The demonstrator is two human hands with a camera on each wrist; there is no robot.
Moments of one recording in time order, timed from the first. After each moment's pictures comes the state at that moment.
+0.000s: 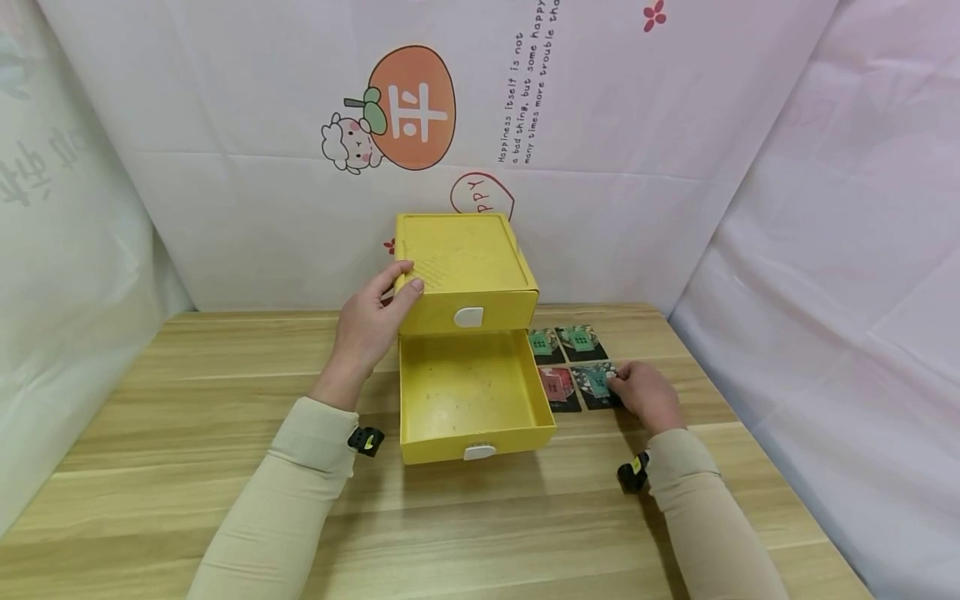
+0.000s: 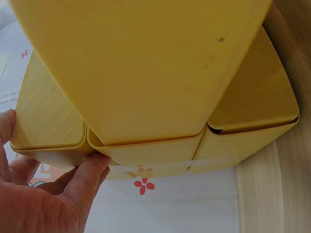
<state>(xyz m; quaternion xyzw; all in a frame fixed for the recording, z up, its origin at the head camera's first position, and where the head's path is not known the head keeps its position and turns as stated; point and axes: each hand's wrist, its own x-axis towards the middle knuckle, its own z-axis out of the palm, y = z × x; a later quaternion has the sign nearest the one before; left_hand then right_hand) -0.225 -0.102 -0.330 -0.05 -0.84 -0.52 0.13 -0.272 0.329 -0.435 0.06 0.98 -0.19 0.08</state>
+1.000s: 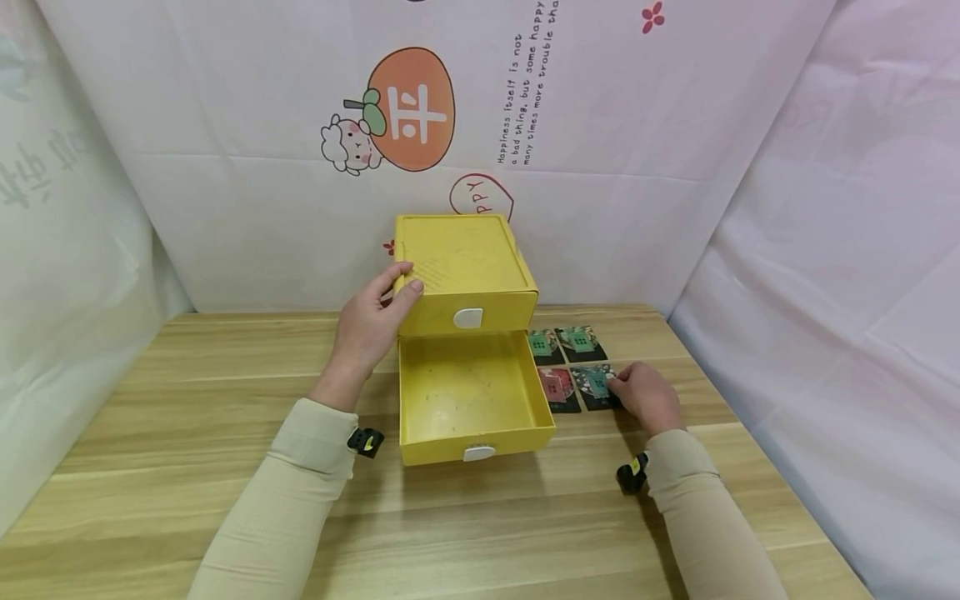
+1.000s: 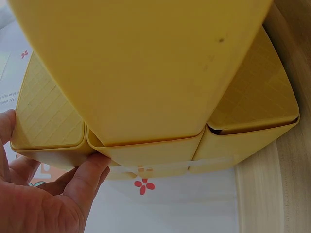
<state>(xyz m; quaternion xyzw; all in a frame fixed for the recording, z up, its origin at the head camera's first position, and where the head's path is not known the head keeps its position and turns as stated) -0.225 -0.101 -0.330 -0.05 -0.84 -0.52 0.13 -0.275 0.331 -0.441 0.07 0.98 -0.18 0.07</state>
